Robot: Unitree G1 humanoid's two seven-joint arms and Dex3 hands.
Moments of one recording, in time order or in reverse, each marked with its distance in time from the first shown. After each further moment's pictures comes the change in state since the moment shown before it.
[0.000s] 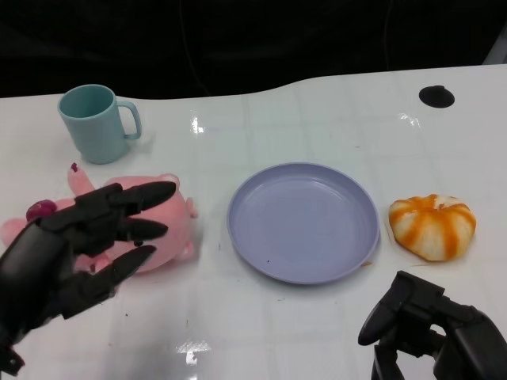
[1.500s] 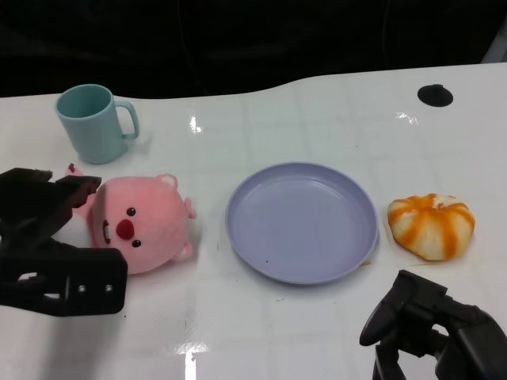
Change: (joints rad) left arm -0.479 0.299 -0.391 0.601 0.971 0.043 0.104; right arm 0.012 -0.001 0.001 -0.032 0.000 0.014 0.001
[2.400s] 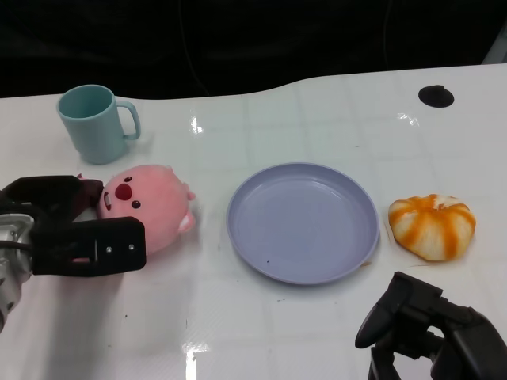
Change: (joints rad) left arm -0.352 -0.170 -0.197 0.781 -0.076 -0.197 0.349; right arm -0.002 0.003 0.016 0.000 -0.001 0.007 -0.002
